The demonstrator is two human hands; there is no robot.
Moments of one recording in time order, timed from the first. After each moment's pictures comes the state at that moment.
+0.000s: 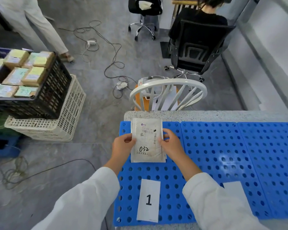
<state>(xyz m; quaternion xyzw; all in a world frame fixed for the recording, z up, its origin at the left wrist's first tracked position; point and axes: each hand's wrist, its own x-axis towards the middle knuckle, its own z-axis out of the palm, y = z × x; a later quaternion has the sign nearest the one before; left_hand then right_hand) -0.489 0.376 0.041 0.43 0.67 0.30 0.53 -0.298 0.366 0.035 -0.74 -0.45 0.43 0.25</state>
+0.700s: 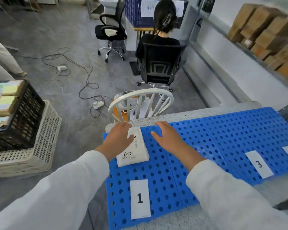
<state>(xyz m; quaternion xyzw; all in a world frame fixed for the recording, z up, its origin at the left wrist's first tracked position) -0.472 0.392 0.128 0.84 0.49 0.07 0.25 -0.270 0.323 0.139 -0.74 -0.61 0.24 0.16</state>
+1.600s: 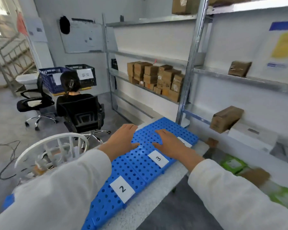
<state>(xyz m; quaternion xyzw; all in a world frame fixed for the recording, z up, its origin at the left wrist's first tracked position) -0.142 0.115 0.314 0.98 0.18 0.10 0.07 0.013 -0.027 0.293 -0.85 -0.50 0.07 0.14</state>
